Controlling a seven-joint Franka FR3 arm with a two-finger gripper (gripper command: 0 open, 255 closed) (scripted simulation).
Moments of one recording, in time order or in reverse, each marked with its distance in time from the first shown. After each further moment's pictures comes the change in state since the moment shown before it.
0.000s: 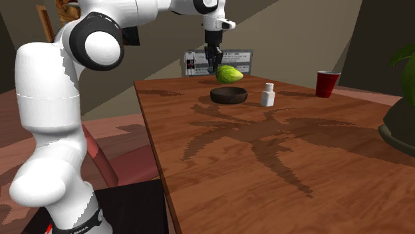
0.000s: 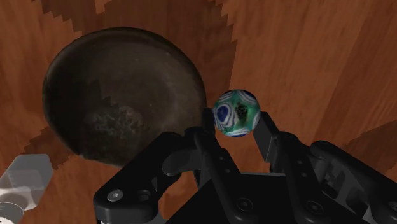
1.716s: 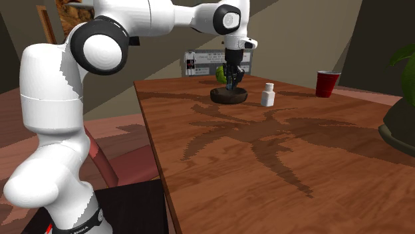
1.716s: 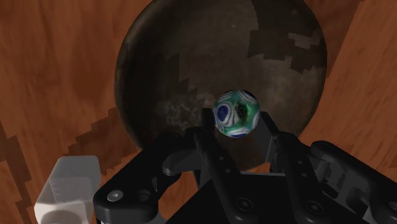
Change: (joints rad) arm -0.109 0.044 -0.050 -0.122 0.014 0.143 -0.170
